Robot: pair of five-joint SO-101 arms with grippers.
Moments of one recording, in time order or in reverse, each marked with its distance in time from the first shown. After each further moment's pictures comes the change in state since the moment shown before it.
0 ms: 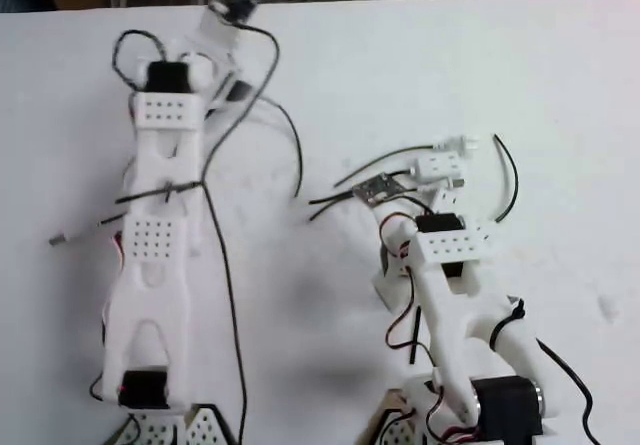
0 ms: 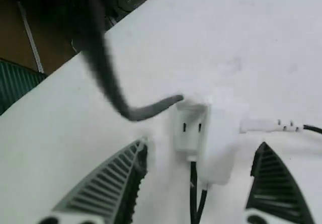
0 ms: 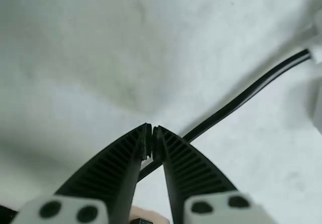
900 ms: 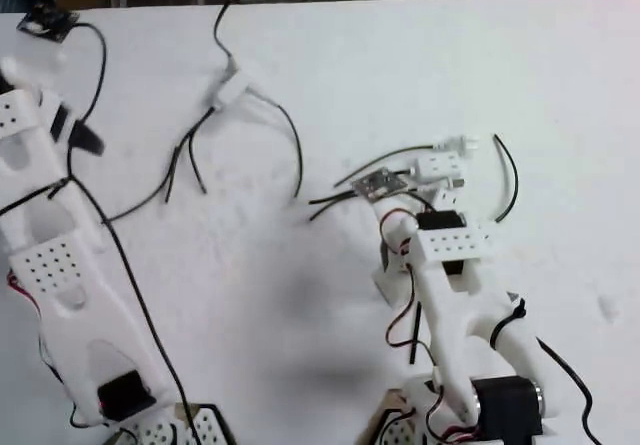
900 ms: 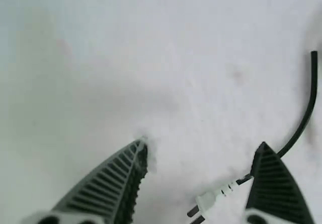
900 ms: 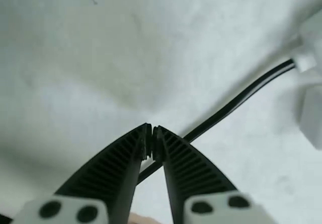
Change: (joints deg) left arm -28.1 -18.5 14.7 26.2 -8.4; right arm 1.1 0.0 -2.6 -0.5 0.0
